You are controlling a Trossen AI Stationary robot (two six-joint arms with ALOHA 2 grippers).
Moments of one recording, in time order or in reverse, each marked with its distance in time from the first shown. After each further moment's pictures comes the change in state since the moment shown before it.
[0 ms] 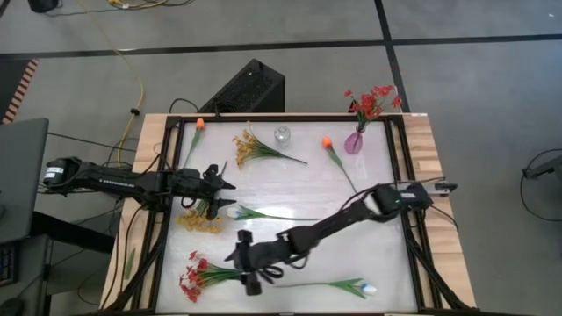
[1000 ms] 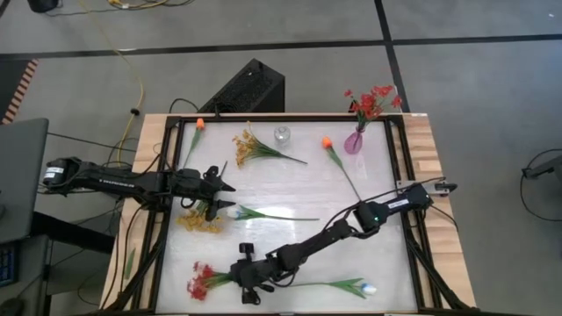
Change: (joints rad) left arm 0.000 0.000 0.000 -0.011 0.039 -0.029; right arm 0.054 0.277 0.221 -0.211 0.131 0.062
